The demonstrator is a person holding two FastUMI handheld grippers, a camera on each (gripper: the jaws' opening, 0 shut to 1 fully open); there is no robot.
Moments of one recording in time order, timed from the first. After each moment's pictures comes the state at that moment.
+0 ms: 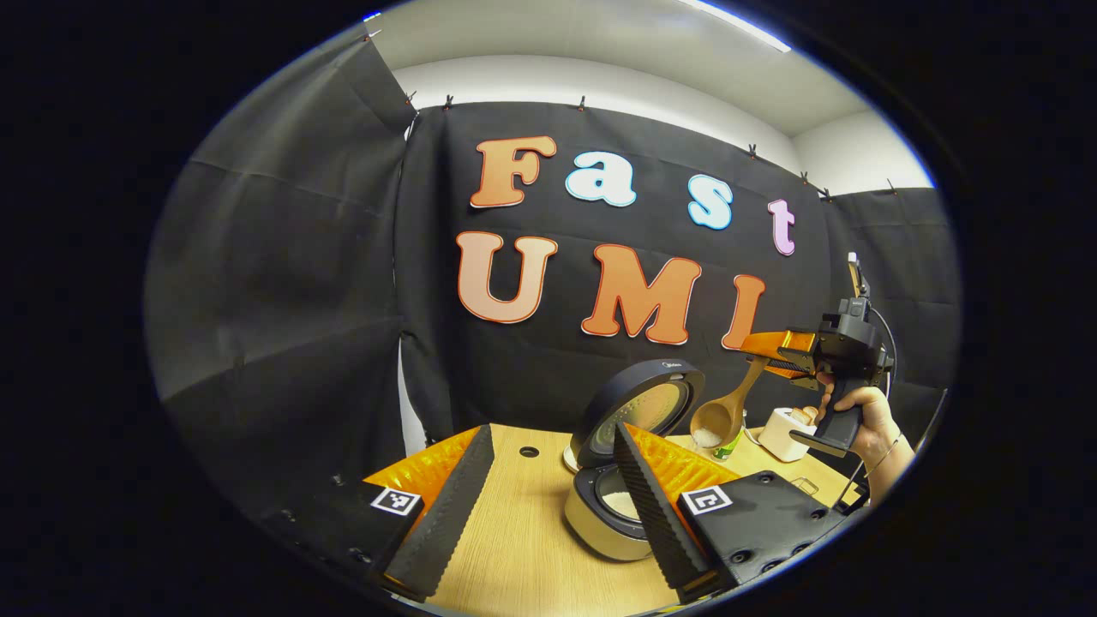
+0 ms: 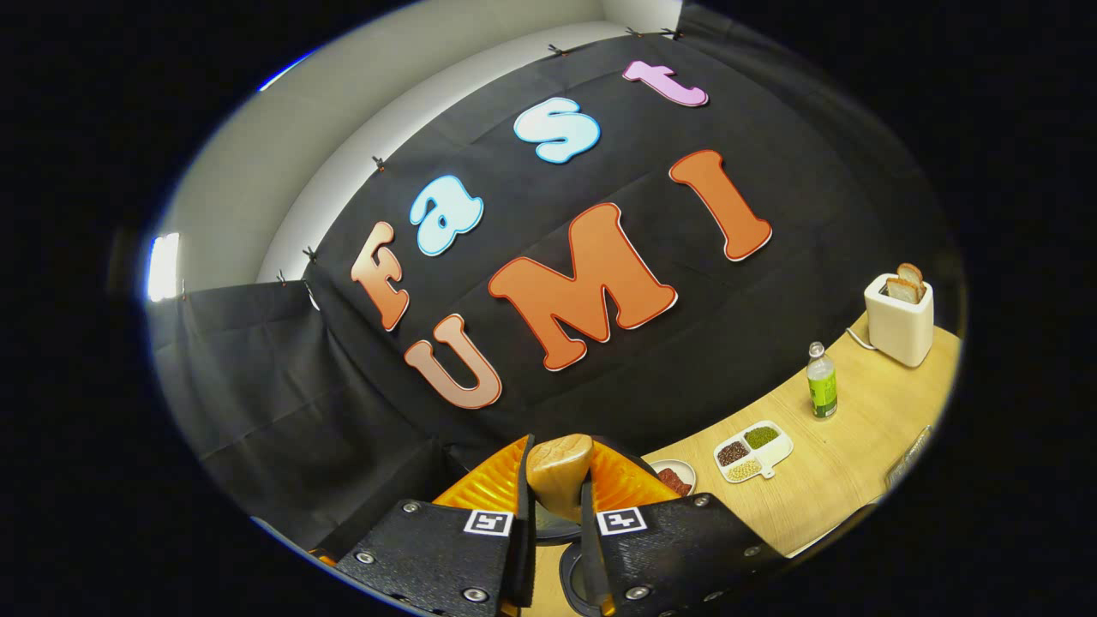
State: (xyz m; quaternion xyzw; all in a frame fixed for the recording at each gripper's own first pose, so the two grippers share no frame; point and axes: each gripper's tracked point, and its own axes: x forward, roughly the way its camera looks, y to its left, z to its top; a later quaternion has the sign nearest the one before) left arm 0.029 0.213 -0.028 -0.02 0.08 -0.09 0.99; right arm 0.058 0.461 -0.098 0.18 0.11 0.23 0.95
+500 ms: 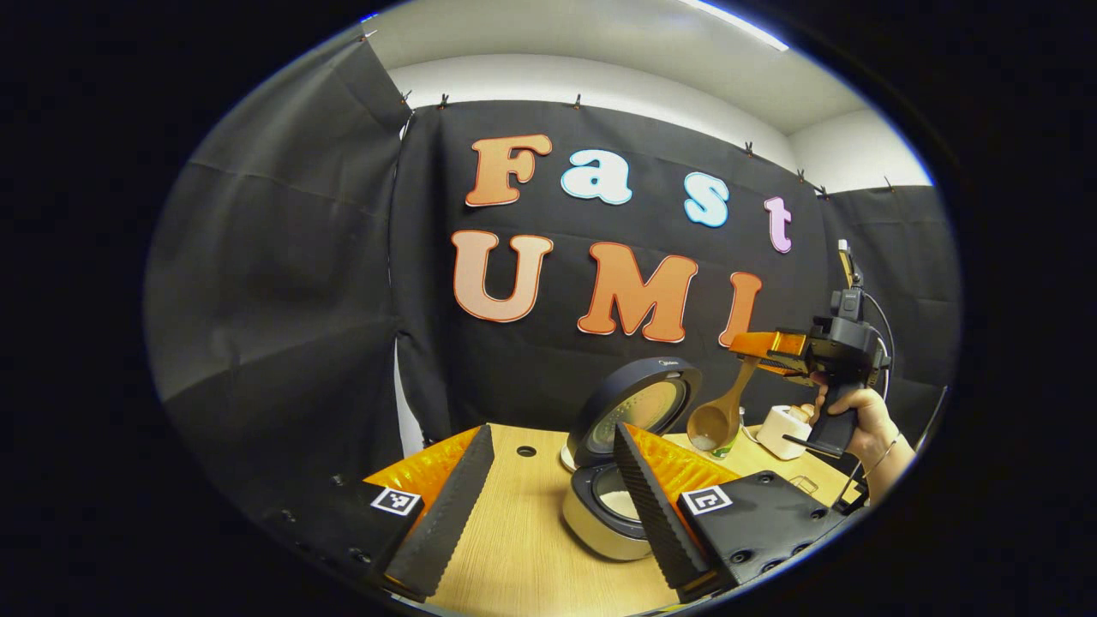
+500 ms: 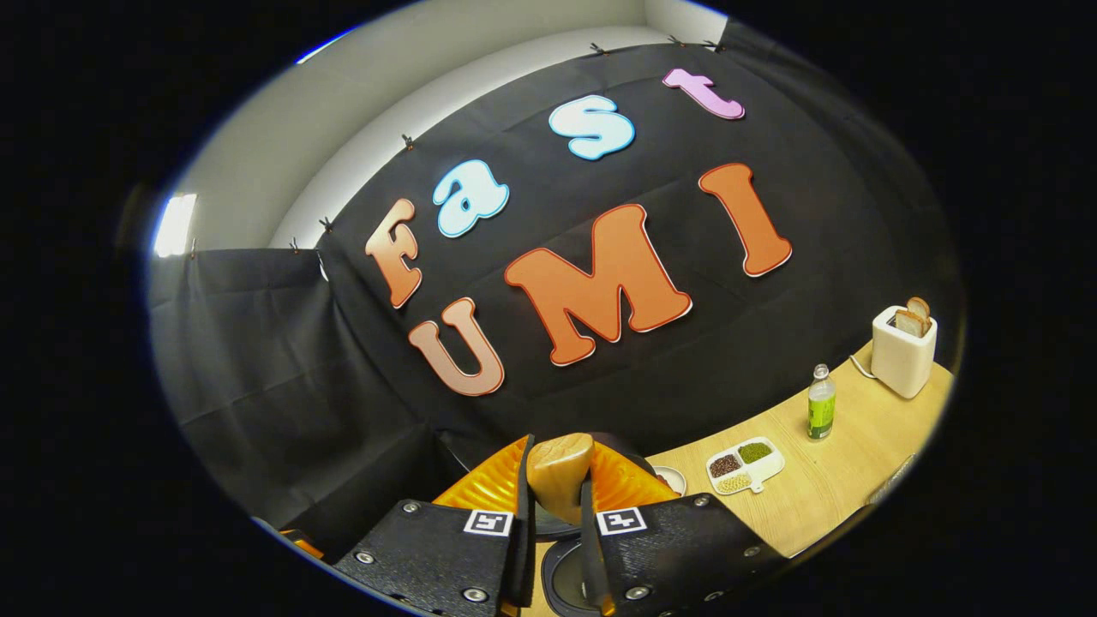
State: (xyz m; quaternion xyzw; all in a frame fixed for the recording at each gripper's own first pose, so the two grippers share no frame) left arm 0.031 0.208 -0.030 -0.02 0.09 -0.10 0.99; right arm 0.054 0.474 -0.103 0.13 0.10 0.24 0.96
